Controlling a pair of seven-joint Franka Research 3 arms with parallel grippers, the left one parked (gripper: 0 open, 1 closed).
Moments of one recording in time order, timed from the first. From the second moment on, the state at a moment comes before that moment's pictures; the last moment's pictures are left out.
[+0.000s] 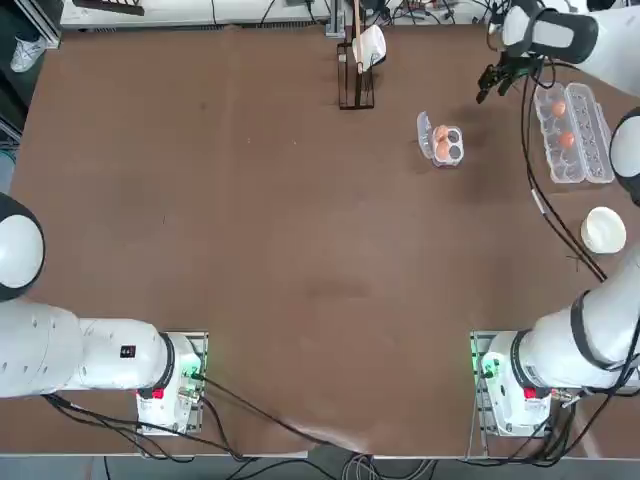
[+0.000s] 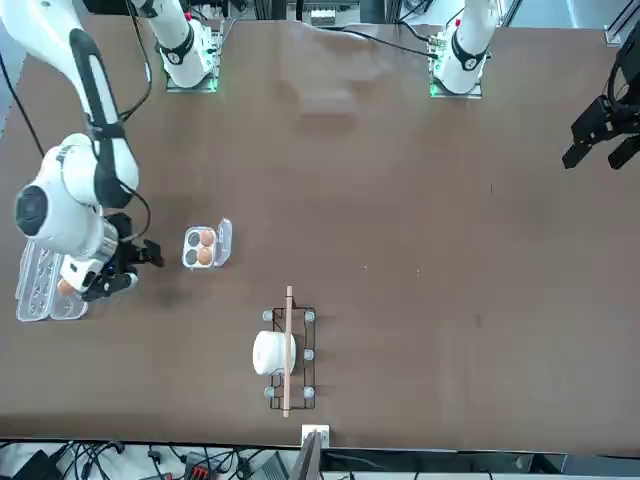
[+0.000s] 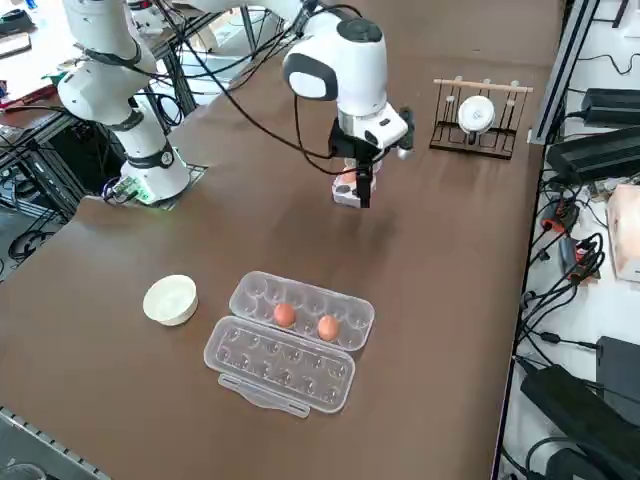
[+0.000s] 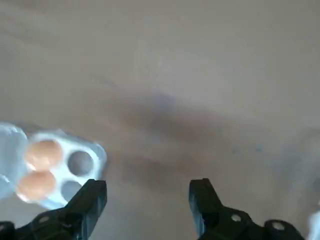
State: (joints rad) arm -0.07 0.41 0.04 -1.82 0.06 2.21 -0.45
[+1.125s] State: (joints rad) arm -0.33 0.49 0.03 -1.73 -0.06 2.23 -1.44
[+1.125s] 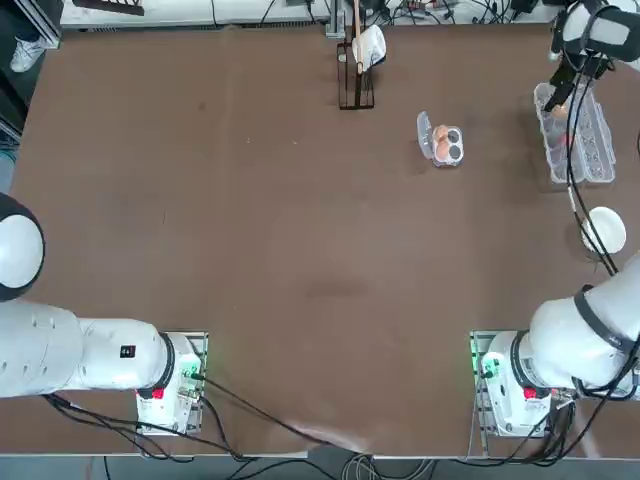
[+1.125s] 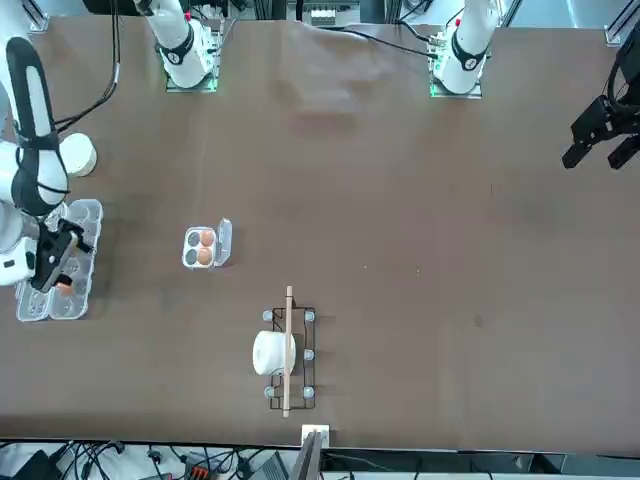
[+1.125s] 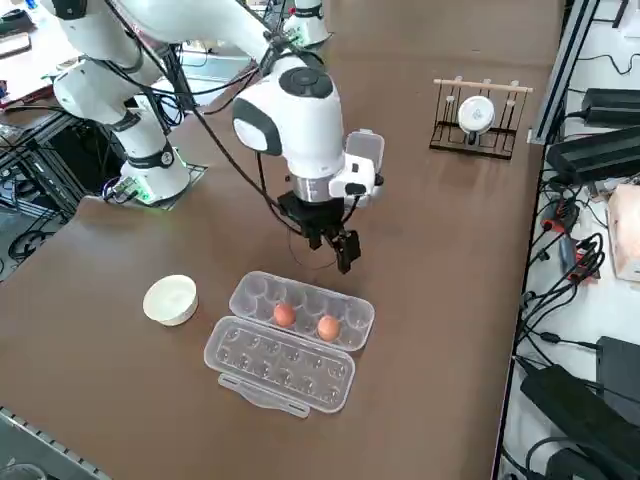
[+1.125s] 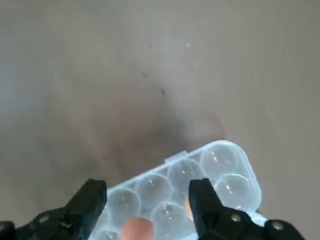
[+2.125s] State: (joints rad) arm -0.39 0.67 0.04 -1.55 -0.06 2.23 -1.74
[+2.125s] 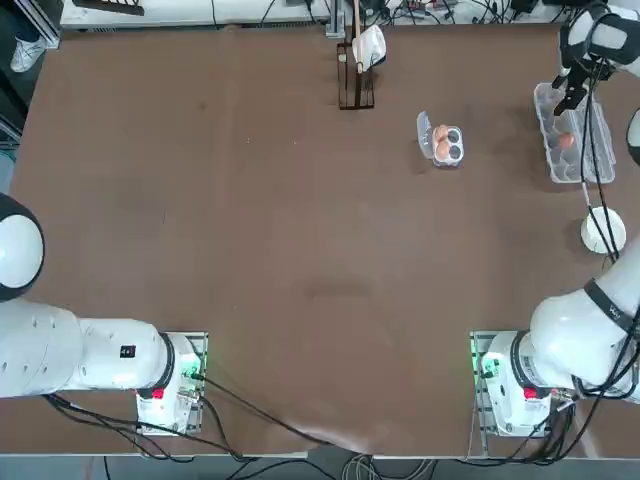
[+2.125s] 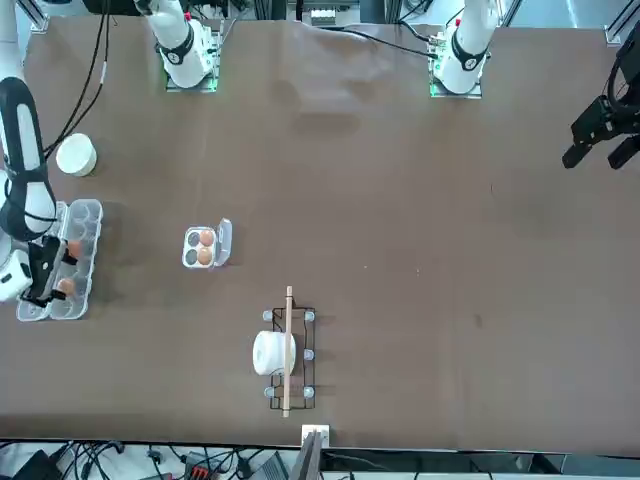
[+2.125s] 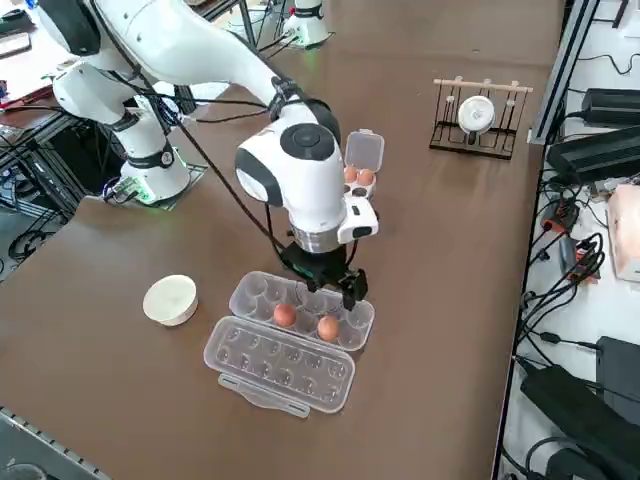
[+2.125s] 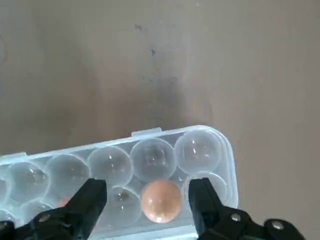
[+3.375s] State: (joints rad) arm -0.42 0.74 0.04 -1.50 -0.08 2.23 -1.79
